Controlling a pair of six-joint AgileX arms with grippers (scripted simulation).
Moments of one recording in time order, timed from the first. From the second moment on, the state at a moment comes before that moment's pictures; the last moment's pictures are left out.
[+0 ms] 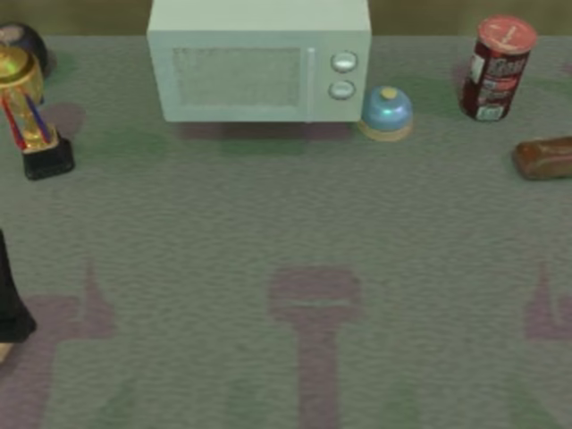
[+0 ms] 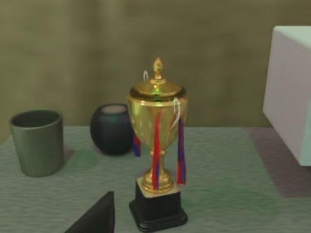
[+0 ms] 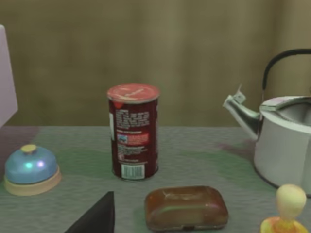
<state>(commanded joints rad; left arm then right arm) 0.00 0.00 0.00 0.00 0.00 0.00 0.00 0.00 0.00 0.00 0.00 0.00</state>
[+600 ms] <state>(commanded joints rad) -0.18 0.38 0.33 0.00 -0.16 -0.09 0.00 0.00 0.00 0.00 0.00 0.00</state>
